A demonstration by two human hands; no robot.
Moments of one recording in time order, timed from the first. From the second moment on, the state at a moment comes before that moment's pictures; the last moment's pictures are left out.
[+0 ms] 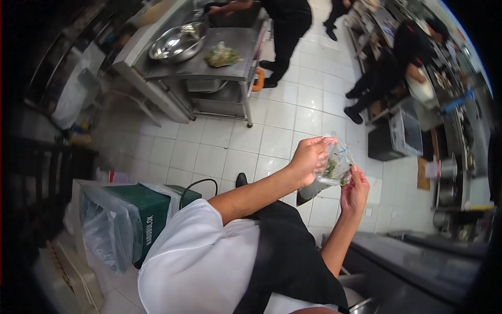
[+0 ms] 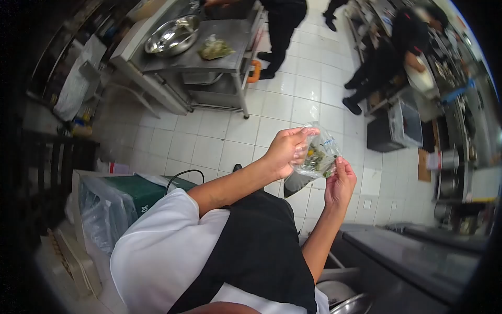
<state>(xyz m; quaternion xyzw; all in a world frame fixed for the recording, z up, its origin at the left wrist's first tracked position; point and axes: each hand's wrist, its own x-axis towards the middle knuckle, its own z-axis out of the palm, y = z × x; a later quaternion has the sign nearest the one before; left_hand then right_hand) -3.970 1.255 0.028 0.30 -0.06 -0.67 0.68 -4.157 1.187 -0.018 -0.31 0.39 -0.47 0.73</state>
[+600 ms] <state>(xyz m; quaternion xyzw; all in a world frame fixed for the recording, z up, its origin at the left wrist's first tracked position) -3.545 1.231 0.100 0.38 -0.19 -0.40 0.81 -3.654 1.069 0.068 -0.49 0.19 -0.29 0.80</state>
